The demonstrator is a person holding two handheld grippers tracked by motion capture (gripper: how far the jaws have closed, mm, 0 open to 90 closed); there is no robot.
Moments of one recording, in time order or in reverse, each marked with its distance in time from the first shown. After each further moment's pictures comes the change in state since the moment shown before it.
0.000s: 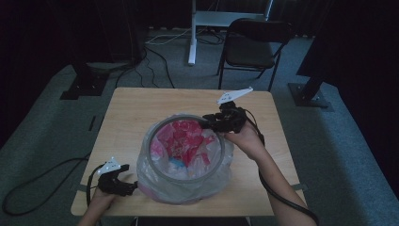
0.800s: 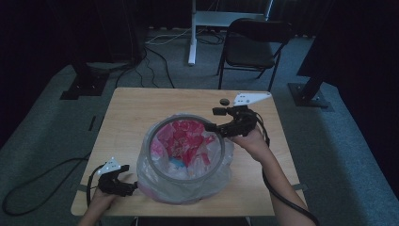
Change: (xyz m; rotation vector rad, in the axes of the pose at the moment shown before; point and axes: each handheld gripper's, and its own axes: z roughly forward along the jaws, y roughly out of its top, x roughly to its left) left arm 0.001 -0.002 0.000 0.000 -0.002 -0.006; right arm -0.007 -0.018 -0.020 -0.226 0.073 -0.019
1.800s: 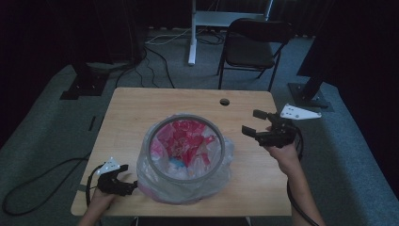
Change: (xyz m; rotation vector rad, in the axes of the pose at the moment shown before) left arm 0.002 -0.001 0.000 -0.006 0.016 -0.011; right arm -0.013 -0.053 -0.094 -0.209 -0.159 0.040
